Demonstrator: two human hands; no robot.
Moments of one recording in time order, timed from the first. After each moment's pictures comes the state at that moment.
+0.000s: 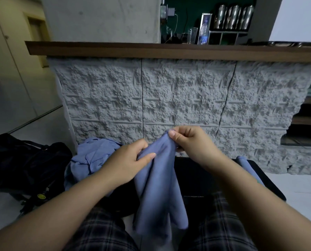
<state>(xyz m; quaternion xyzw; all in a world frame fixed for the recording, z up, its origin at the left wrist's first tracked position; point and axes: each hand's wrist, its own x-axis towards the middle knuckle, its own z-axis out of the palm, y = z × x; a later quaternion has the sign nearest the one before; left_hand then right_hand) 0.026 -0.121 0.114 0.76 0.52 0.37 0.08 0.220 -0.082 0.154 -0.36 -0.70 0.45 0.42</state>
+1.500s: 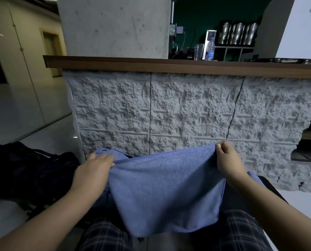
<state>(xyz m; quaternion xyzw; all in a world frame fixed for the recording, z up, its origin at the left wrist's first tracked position) -0.068 -0.128 0.098 0.65 0.71 0.20 -0.19 0.264 -0.033 0.122 -0.62 -0.61 0.21 0.46</state>
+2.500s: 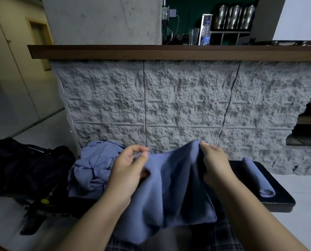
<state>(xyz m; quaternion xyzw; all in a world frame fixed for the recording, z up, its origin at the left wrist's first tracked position) 0.050 -0.142 0.109 0.44 0.49 0.65 0.39 0.228 -0.080 0.121 -0.51 -0.39 0.51 0.57</state>
